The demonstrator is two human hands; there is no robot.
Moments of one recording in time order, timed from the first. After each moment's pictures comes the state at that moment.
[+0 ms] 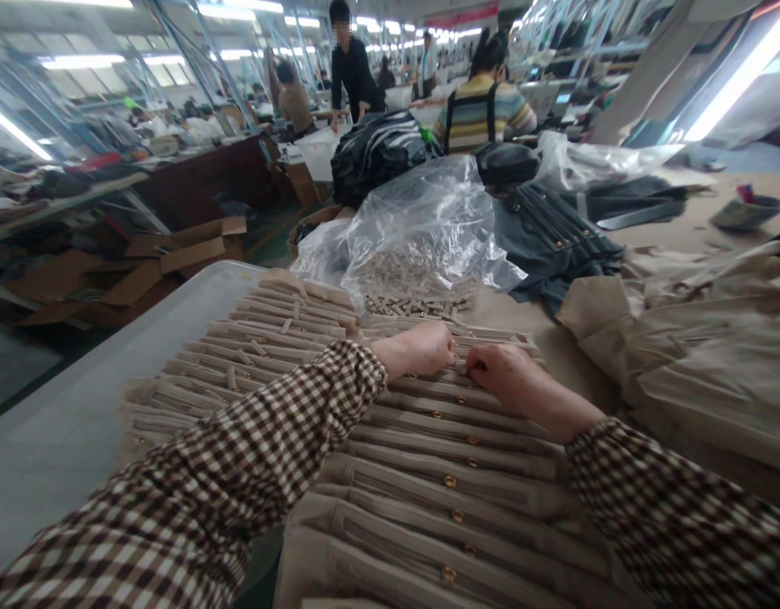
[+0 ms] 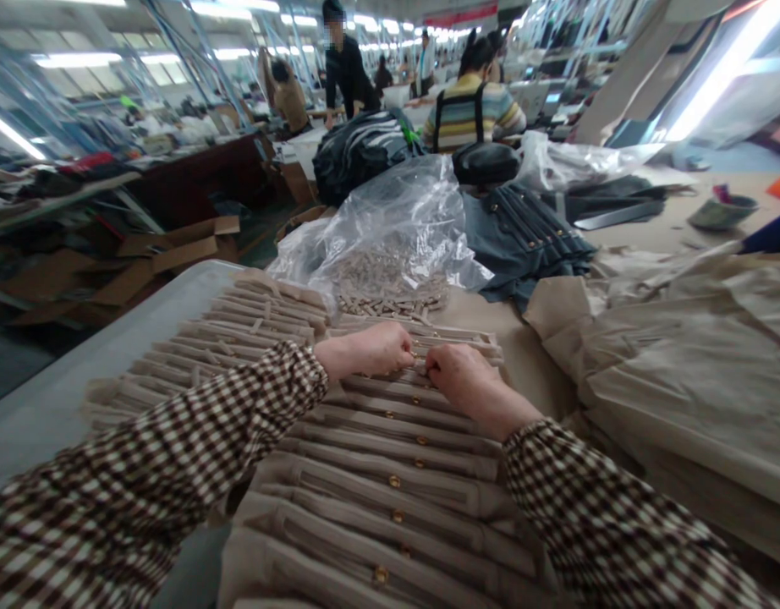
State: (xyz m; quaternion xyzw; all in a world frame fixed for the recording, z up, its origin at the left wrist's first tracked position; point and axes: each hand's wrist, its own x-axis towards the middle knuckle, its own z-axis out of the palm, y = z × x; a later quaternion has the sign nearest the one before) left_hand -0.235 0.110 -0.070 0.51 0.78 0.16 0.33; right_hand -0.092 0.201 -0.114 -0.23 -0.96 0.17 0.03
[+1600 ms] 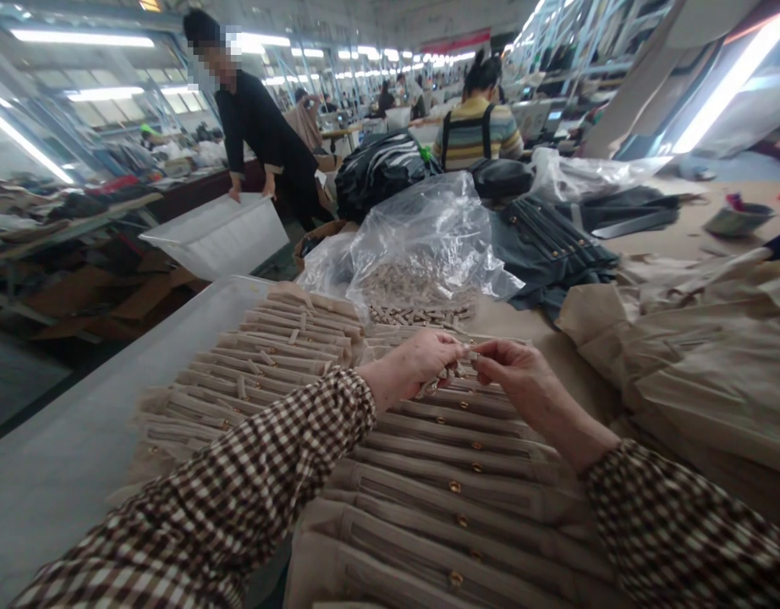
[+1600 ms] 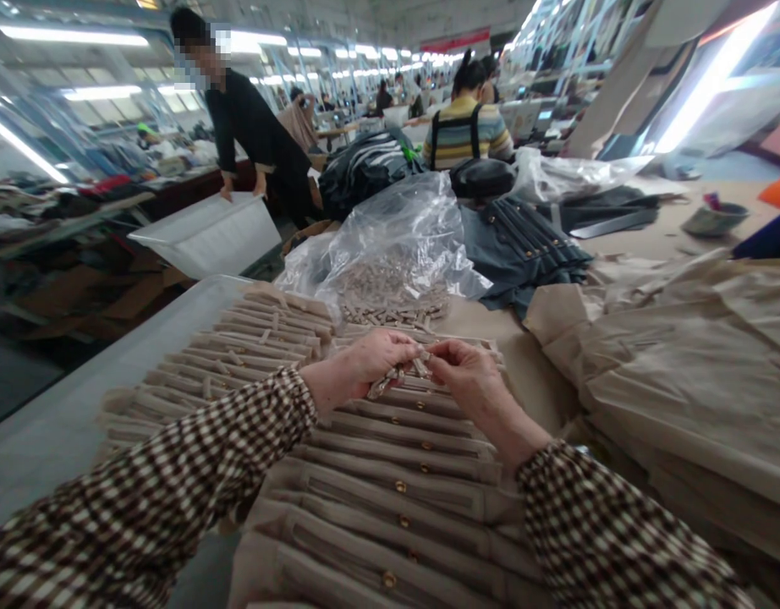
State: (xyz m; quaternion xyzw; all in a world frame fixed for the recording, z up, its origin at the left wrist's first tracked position) left_hand -0.218 0.088 -0.059 0.29 0.67 0.46 0.51; right_hand -0.088 0.181 -0.101 -0.29 -0.70 0.62 0.22
